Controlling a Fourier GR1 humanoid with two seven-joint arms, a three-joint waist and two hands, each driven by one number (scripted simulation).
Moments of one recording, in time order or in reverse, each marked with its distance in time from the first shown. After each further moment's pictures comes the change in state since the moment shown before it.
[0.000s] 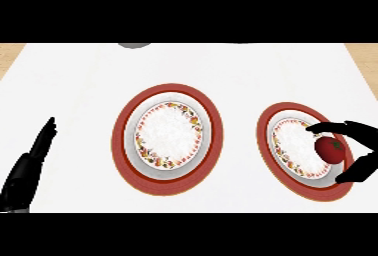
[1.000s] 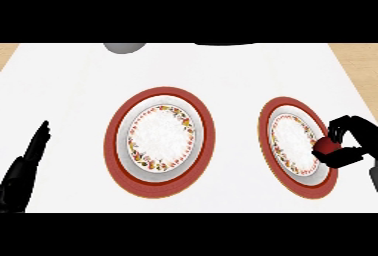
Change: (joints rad) left arm 0.017 -0.024 0.048 -0.003 -0.036 -0.006 0.025; right arm 0.074 0.092 -0.091 -0.124 0.153 -0.461 0.321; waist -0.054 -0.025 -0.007
